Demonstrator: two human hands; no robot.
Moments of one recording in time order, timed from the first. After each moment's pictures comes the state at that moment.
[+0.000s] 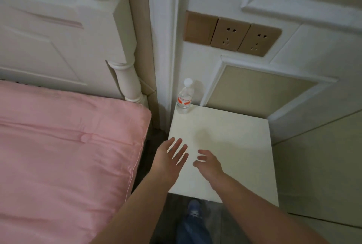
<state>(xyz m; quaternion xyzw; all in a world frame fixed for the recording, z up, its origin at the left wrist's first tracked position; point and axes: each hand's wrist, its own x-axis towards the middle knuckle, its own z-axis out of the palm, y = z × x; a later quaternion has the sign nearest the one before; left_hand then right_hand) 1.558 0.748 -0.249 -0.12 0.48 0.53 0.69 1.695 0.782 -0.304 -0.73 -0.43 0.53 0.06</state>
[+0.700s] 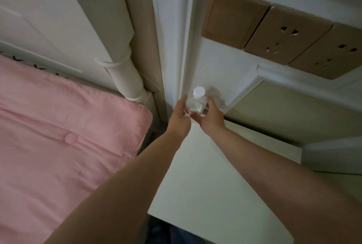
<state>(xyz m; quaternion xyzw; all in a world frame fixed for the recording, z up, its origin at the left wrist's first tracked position) 1.536 0.947 -0.327 0.22 0.68 0.45 0.54 1.632 1.014 -0.341 -0.59 -0.58 0.53 0.18</state>
